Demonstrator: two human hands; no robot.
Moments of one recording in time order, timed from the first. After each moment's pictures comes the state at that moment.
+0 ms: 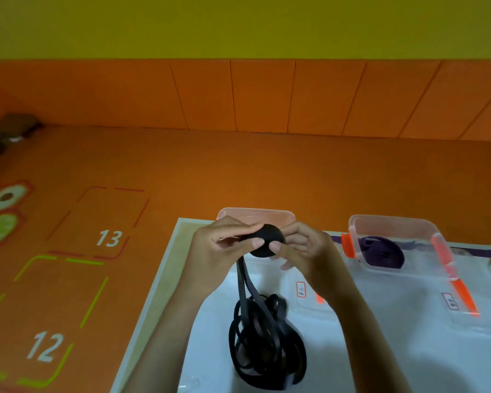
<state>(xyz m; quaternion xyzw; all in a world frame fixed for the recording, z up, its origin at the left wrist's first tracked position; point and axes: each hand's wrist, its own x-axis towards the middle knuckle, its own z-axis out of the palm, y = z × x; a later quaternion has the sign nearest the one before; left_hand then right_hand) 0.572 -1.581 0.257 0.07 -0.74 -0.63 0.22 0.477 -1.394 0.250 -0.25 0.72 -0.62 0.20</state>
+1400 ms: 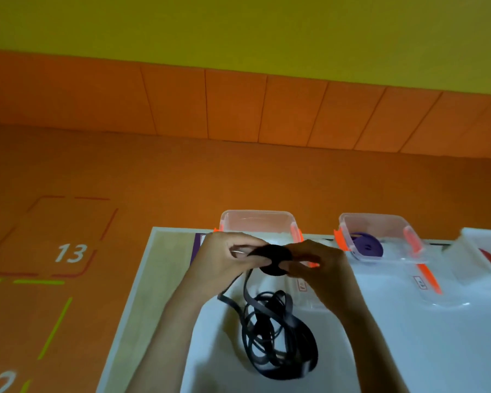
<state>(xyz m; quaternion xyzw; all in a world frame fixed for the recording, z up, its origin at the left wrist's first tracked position) 0.626 -1.654 0.251 0.00 -0.74 -0.66 0.09 0.558 -1.434 0.249 -0.25 0.79 -0.55 0.08</state>
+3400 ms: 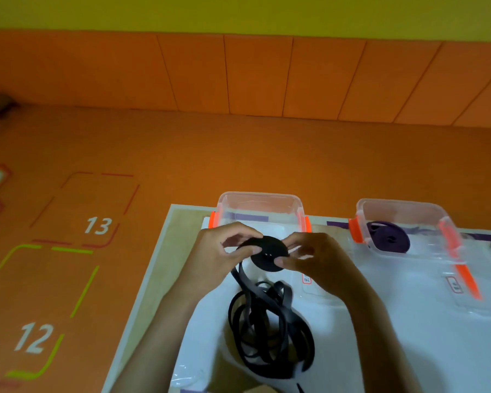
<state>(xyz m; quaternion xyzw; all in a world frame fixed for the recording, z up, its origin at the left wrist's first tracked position) 0.577 -1.620 0.193 0.06 -0.80 -0.59 0.12 0.472 -1.402 0.197 -0.28 0.79 -0.48 0.25</state>
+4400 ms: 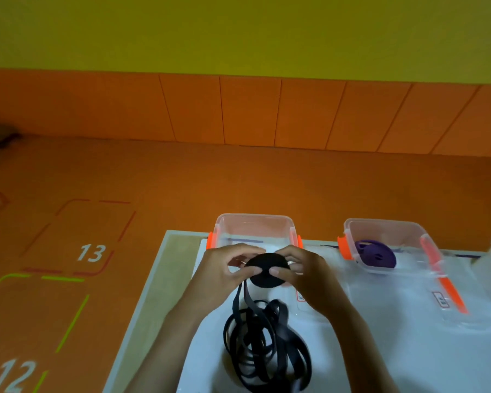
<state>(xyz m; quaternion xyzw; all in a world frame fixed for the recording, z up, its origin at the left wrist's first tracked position) 0.594 -1.605 0.208 0.03 -0.82 -0.56 0.12 0.498 -1.400 0.199 -0.25 0.77 -0.55 0.20</state>
